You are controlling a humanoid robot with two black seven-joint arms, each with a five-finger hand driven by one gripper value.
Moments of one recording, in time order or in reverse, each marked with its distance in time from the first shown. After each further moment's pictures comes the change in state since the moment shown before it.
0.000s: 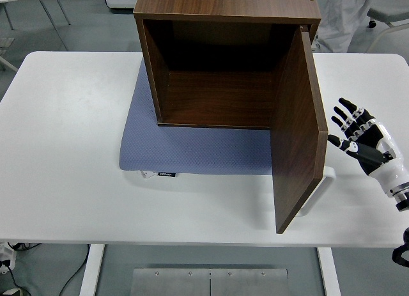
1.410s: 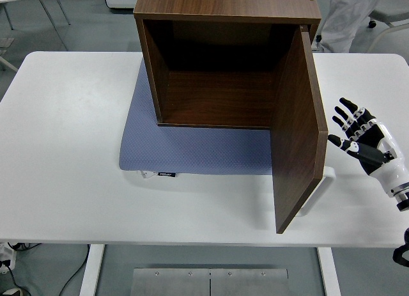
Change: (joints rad) left arm 0.002 0.000 -0.001 0.000 0.000 0.000 0.000; right arm -0.003 -0.003 0.003 0.000 0.000 -0.002 0.000
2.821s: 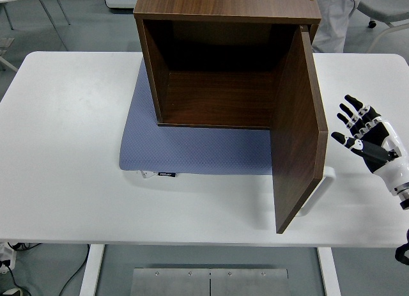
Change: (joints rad) left arm 0.000 0.000 0.000 0.000 0.000 0.001 0.000; right arm 0.000 -0.012 0.010 -0.003 0.002 -0.006 0.014
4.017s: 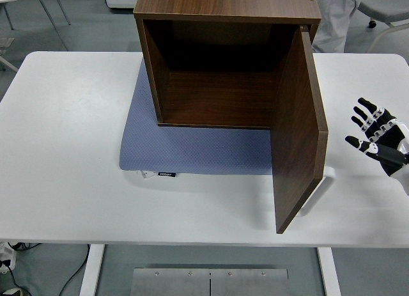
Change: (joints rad) left arm 0.000 0.000 0.000 0.001 0.000 0.000 0.000; right arm -0.036 -0.091 0.008 0.027 0.002 0.015 0.007
